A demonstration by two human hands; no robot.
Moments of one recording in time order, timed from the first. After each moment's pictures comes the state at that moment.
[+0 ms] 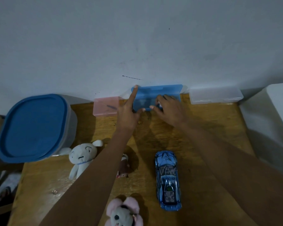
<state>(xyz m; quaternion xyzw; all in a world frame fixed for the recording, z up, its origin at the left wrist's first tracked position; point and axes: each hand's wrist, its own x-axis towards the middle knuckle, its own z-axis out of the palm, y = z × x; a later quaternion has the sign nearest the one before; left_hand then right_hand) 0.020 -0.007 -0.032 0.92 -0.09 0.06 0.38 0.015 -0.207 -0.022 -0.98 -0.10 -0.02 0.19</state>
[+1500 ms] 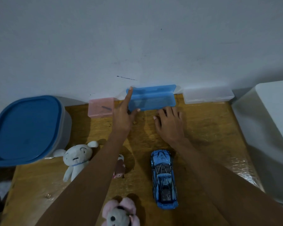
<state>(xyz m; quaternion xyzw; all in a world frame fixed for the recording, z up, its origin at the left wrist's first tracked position) 0.015 -0.007 -0.037 0.90 -0.09 0.05 0.42 -0.047 -0.202 -0.055 -0.98 -0.01 -0.15 0.11</state>
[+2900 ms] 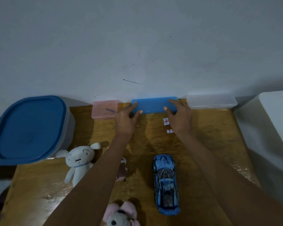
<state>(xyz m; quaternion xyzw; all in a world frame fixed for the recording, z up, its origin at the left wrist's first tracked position) 0.007 -0.009 -0.031 0.89 -0.02 0.07 0.45 -0.013 -0.217 -0.022 -0.91 0.17 -0.07 0.38</state>
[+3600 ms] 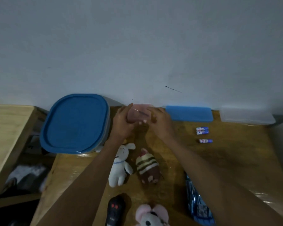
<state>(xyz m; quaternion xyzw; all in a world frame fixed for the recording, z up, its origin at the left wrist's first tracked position) 0.009 0.133 -0.008 0.90 0.02 -0.01 0.43 0.002 -0.043 0.013 -0.92 -0.03 0.02 0.38</state>
